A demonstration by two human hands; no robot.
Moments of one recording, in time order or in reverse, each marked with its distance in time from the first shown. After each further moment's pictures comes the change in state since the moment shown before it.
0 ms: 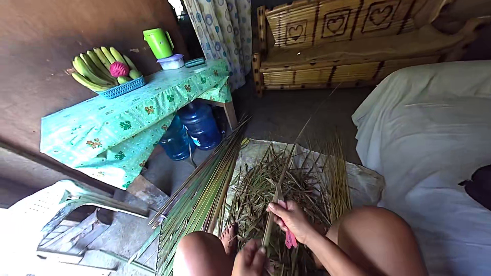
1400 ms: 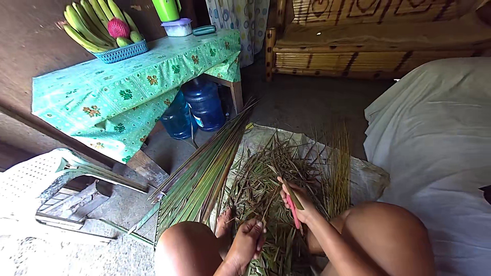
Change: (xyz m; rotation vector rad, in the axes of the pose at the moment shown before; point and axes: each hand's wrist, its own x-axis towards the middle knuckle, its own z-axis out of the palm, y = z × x) left_hand 0.039 -0.015 -0.021 -0.232 -0.049 -0.183; right_hand 0.042 0.037 -0.023 0.072 0.194 0.076
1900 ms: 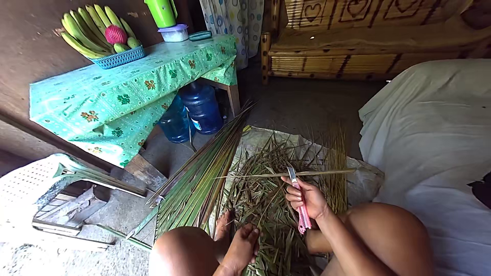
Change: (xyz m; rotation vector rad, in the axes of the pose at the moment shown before) left_hand -0.001 -0.008 -0.009 0.194 0.036 -0.083; right_hand 0.016 -0.010 -0.047 0.663 -0.485 0.217
